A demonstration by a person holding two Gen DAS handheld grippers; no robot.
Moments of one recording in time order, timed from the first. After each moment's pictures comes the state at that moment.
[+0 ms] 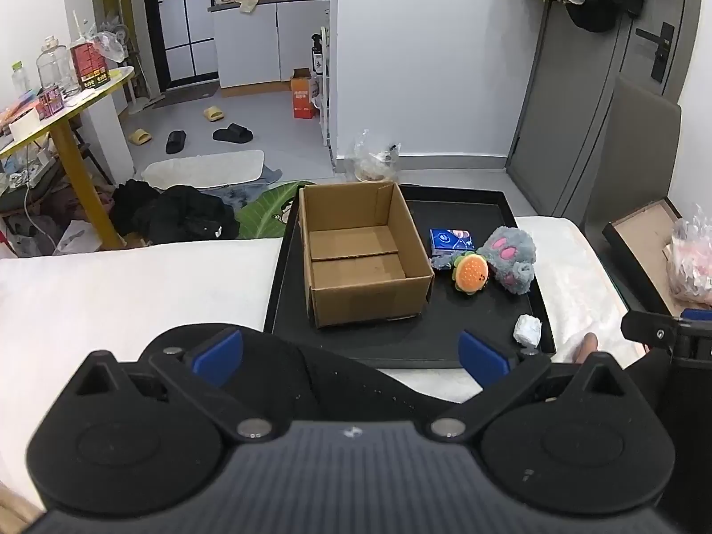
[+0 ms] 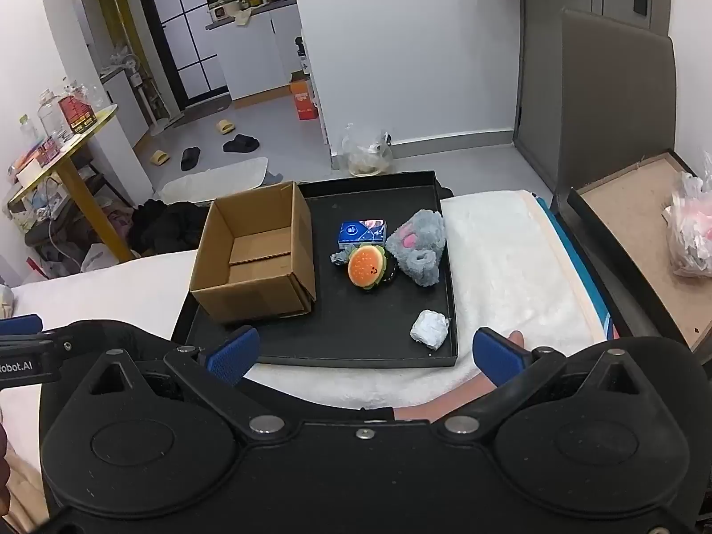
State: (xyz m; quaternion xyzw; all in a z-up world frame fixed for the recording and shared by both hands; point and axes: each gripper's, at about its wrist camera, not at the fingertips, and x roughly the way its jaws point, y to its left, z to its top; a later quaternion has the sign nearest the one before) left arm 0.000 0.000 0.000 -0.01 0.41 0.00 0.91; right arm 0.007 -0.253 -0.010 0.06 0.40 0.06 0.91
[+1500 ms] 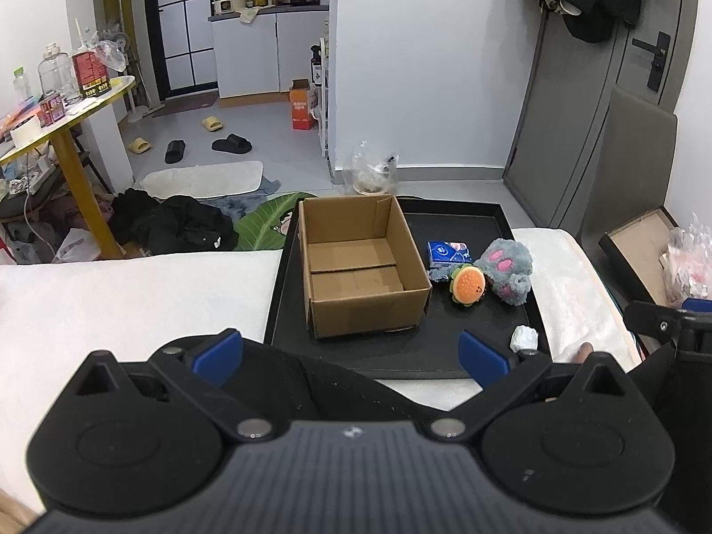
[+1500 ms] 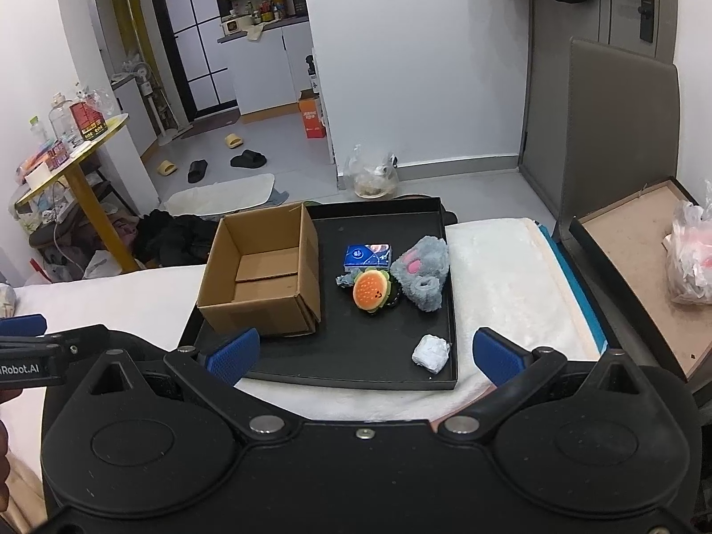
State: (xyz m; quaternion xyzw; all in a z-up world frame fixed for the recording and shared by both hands) left arm -0.004 -0.001 0.006 -0.01 0.39 0.00 0.92; right arm 0.007 -0.247 -0.001 0.04 0.38 0.06 0.92
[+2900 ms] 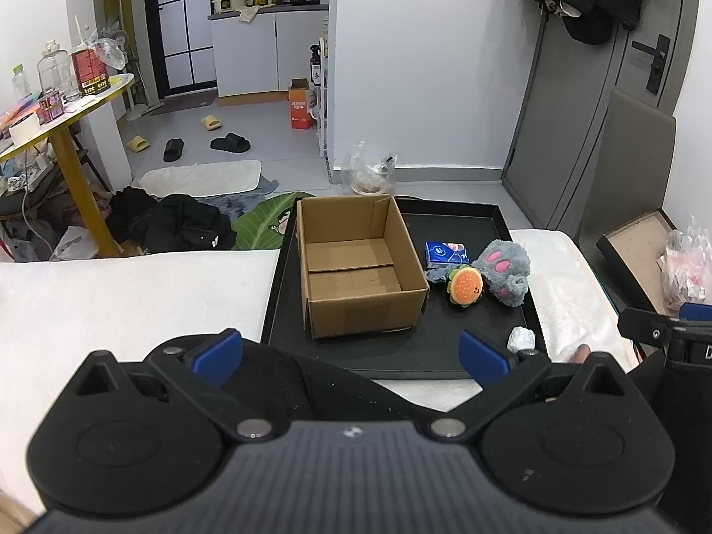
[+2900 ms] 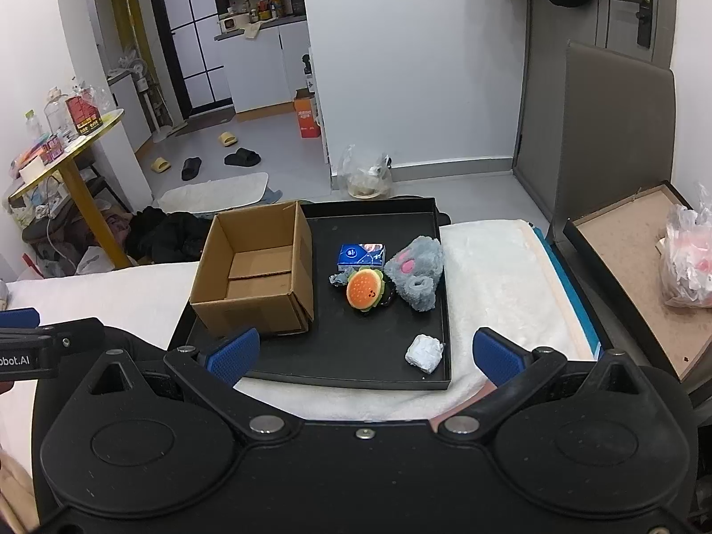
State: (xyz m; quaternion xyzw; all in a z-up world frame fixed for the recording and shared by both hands) left arm -0.005 0.000 0.007 -0.01 0.39 0.00 0.92; right arm 0.006 -0.245 -0.003 0.03 0.37 0.05 0.93
